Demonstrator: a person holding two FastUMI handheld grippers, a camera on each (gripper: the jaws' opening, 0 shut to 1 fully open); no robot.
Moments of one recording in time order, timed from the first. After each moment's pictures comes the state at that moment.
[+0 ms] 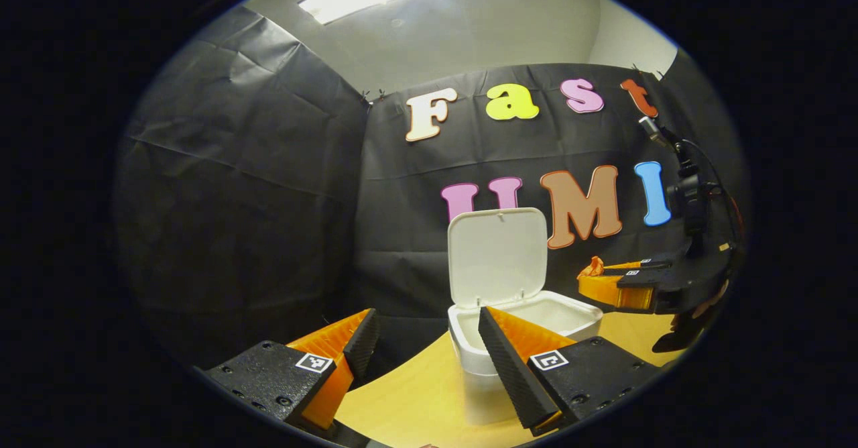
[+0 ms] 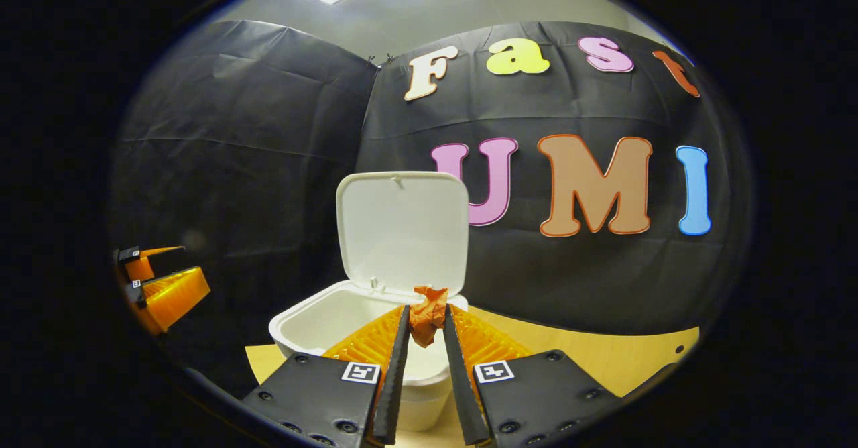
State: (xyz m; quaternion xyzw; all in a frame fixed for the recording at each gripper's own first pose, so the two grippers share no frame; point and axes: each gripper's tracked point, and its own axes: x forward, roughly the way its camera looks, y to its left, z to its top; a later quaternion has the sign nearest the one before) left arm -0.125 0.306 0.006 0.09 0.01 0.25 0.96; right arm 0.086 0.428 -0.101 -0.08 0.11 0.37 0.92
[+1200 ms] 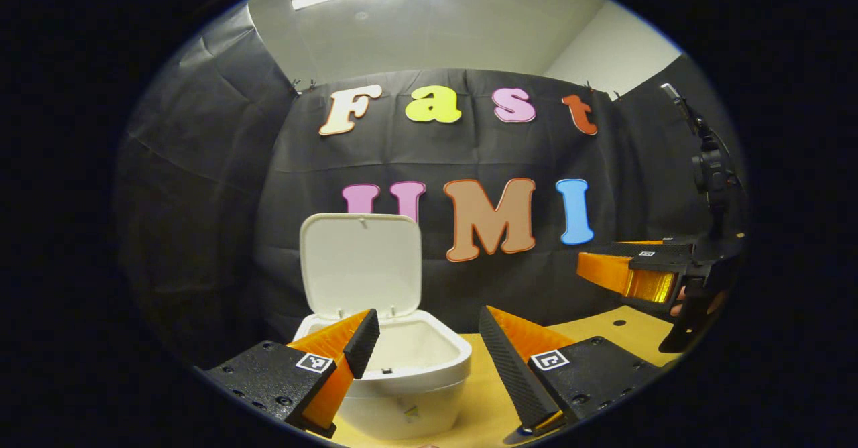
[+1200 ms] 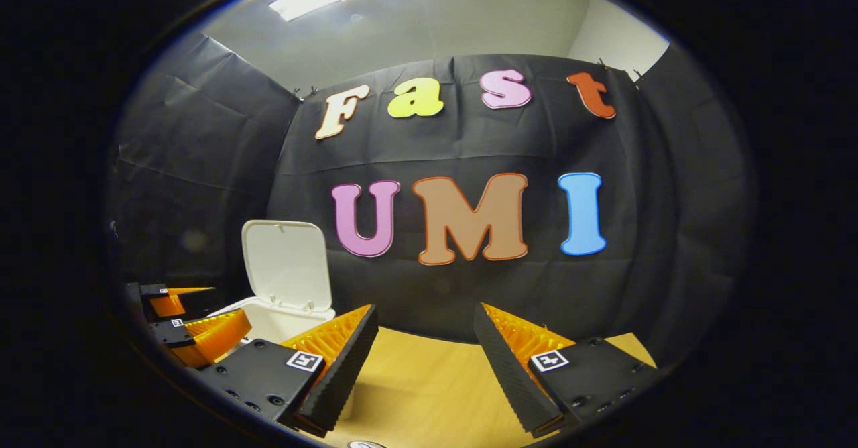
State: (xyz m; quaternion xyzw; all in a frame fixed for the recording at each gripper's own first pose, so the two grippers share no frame) left arm -0.014 0.134 -0.017 0.04 0.00 0.05 1.00; right arm 0.103 0.202 -0.027 -0.03 0.03 0.18 0.98
